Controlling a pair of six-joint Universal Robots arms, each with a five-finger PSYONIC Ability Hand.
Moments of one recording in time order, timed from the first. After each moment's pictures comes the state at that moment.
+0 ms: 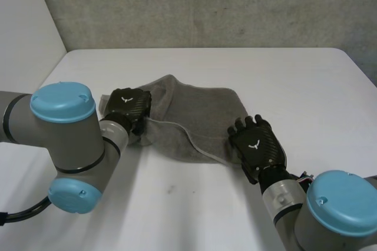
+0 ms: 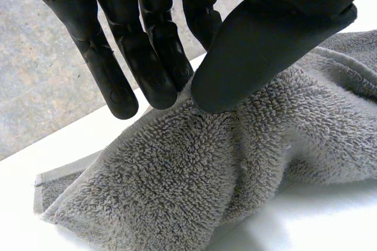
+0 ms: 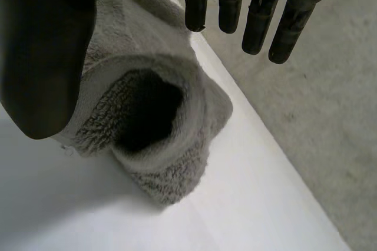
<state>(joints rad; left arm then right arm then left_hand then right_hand) 4.18 -2.07 -1.51 3.35 -1.67 3.29 2.16 -1.18 2.00 -0.69 1.60 2.52 1.21 1.22 1.22 1.22 1.04 0.26 0.28 0.27 0.27 0.07</state>
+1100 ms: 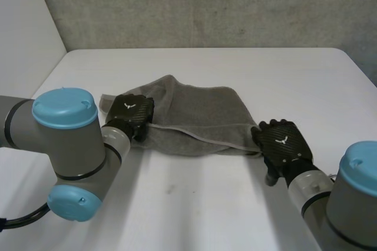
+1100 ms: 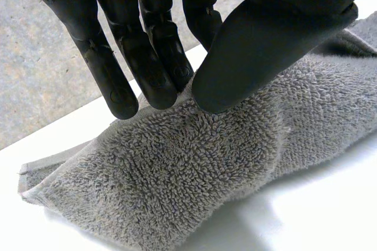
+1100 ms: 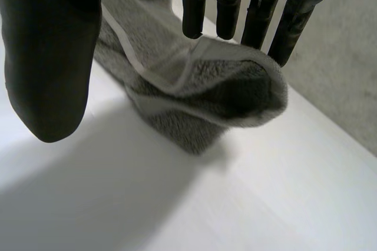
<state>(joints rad) 4.17 -2.06 -1.54 3.34 -1.67 3.30 2.03 -1.30 1.98 -0.41 1.55 2.76 1.21 1.22 1.22 1.22 1.04 0.32 0.33 0.31 0.30 0.10</state>
